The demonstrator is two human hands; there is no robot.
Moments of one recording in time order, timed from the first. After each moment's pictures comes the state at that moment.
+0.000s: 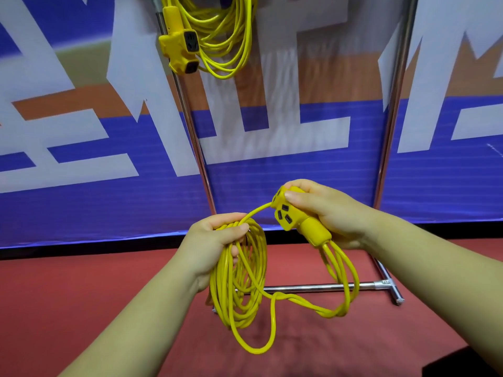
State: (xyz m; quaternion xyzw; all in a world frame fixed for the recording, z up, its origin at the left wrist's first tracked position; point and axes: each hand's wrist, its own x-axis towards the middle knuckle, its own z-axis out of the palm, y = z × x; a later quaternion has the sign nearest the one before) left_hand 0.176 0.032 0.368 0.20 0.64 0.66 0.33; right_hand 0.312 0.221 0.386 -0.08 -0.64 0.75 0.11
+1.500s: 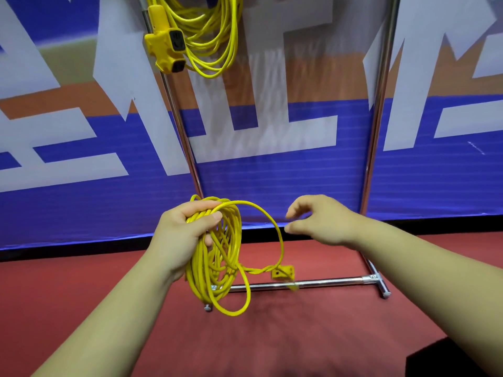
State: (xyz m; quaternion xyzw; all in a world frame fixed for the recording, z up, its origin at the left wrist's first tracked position) left_hand 0.171 0.023 0.382 0.27 0.68 0.65 0.19; right_hand 0.323 0.246 0.358 -0.24 -0.88 0.40 0.12
